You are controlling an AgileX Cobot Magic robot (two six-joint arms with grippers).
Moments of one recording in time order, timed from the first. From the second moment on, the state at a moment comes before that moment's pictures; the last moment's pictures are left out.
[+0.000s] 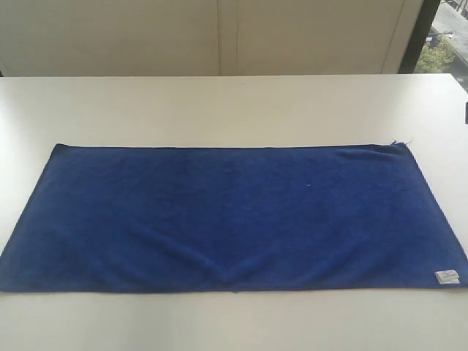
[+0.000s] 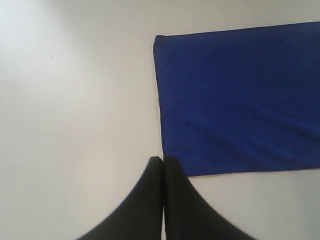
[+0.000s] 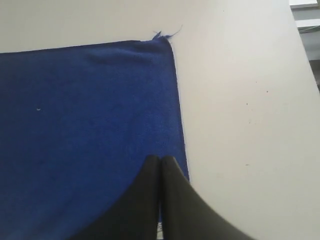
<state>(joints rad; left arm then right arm) -0.03 0.65 -1.02 -0.02 1.21 0.10 -0.06 1.09 -0.88 0.01 0.74 0.04</state>
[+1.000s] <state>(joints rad) -0.03 0.61 -1.02 -0.01 1.23 0.10 -0.09 1.91 -1.10 -0.03 0.54 -0.05</state>
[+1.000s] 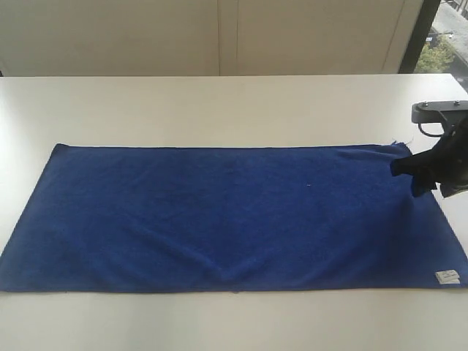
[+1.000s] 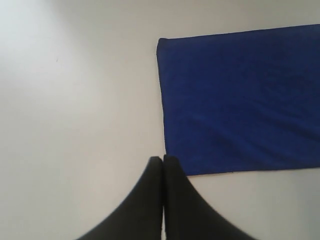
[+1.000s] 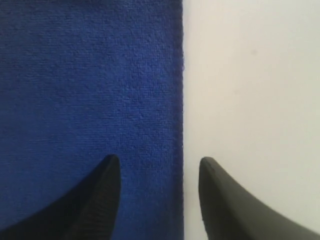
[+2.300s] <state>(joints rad) -0.03 0.61 -1.02 -0.01 1.23 0.10 -0.17 1.97 -1.26 -0.41 0.73 0.31</state>
